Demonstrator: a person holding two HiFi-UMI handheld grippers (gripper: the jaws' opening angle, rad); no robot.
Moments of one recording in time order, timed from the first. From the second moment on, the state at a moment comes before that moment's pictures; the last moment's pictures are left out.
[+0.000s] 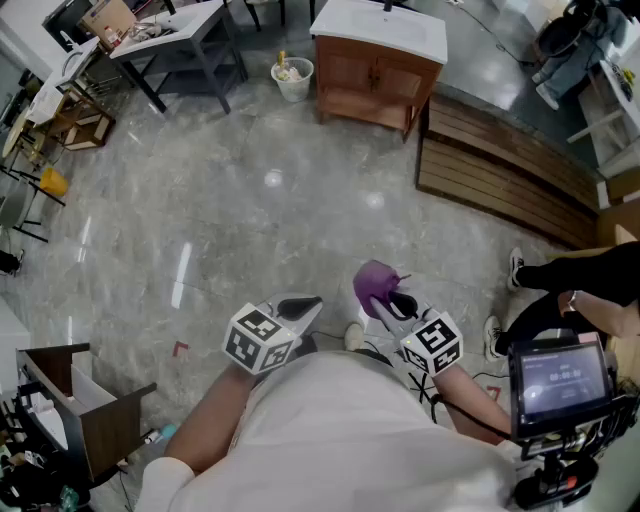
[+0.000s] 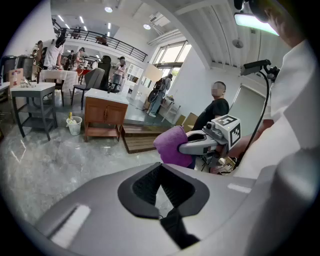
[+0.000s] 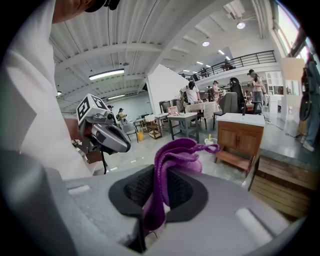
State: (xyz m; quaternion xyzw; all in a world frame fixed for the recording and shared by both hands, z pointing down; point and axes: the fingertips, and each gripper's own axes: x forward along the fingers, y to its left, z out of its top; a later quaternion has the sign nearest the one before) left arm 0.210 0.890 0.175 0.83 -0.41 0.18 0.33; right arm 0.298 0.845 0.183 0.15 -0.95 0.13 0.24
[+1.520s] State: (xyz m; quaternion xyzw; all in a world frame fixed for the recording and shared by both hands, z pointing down) left arm 0.076 0.518 0.204 0.84 -0.37 0.22 0.32; right arm 0.145 0.465 0.212 0.16 -0.95 0.15 0.23
